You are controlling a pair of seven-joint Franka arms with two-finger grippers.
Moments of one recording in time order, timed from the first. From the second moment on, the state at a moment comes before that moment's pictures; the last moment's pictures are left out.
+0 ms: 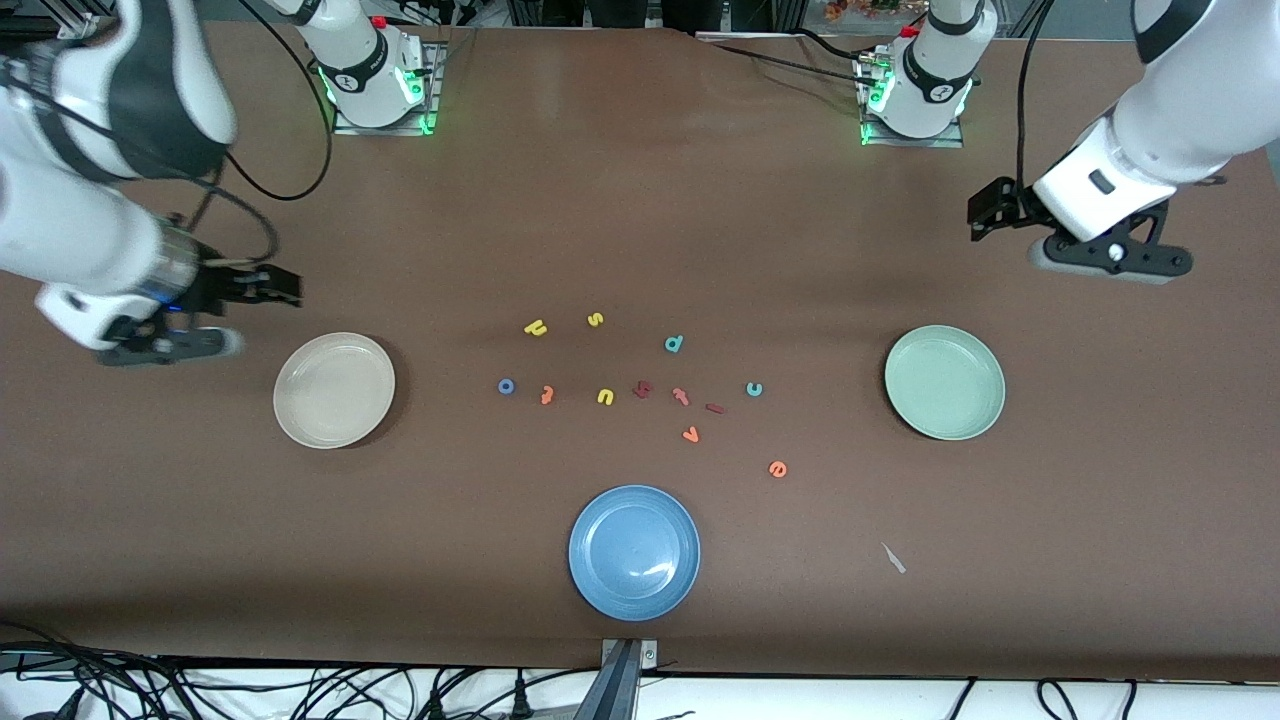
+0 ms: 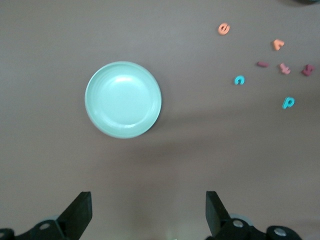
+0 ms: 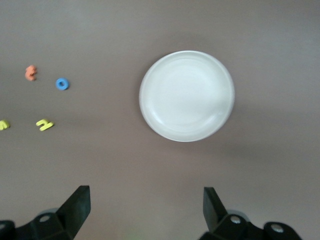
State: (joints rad) left arm -0.03 0.04 -0.17 -1.67 -0.01 1.59 -0.07; right arm 0.20 0.23 -0.01 -1.64 0.00 1.68 0.00
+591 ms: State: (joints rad) left arm -0.06 0.19 -0.18 -1.63 -0.01 1.83 -0.06; right arm 0.41 0.33 0.00 -1.64 0.01 1.82 0.39
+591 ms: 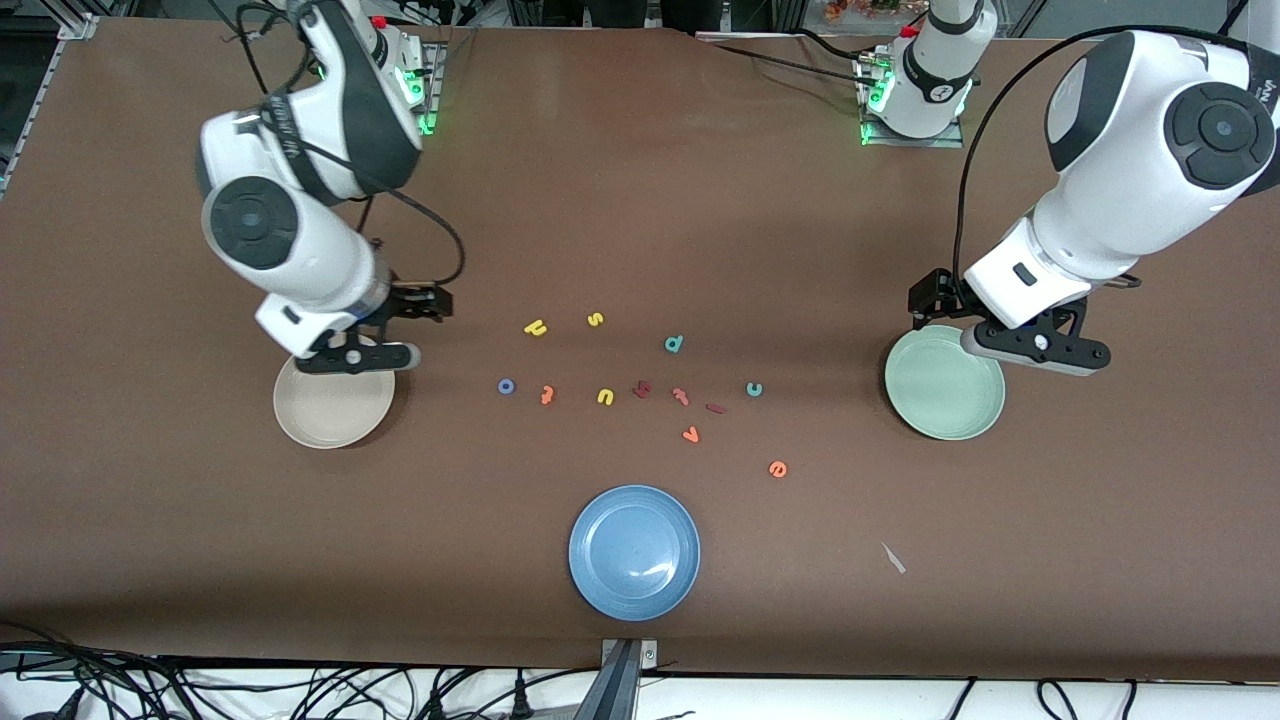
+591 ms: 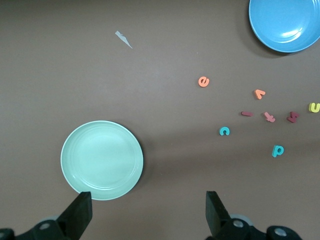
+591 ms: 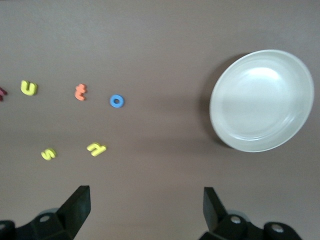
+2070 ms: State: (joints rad) left arm -0.31 0.68 -0.18 -1.59 -0.01 2.12 -0.35; right arm 0.48 0.30 0.11 -2.12 0.01 2.47 1.36
